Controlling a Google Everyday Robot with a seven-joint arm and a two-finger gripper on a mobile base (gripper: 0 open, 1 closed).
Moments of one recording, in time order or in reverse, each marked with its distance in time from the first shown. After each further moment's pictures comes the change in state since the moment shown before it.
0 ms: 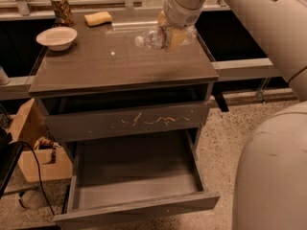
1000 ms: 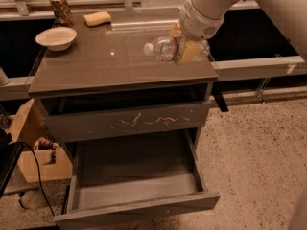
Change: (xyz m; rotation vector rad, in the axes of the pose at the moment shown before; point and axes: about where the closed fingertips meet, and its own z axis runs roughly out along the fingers) arm -0.011 0.069 -0.029 -0.082 -0.096 0.123
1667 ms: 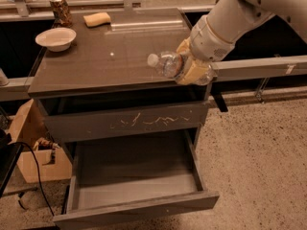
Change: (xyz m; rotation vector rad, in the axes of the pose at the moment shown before) arm -0.020 0.055 0.000 -0.013 -0.154 0.154
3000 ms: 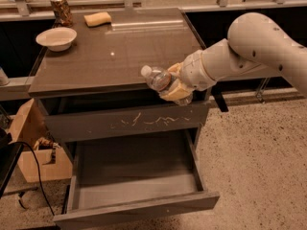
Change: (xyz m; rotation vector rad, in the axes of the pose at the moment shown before) arm 0.003 0.002 0.078 0.129 -0.265 0.177
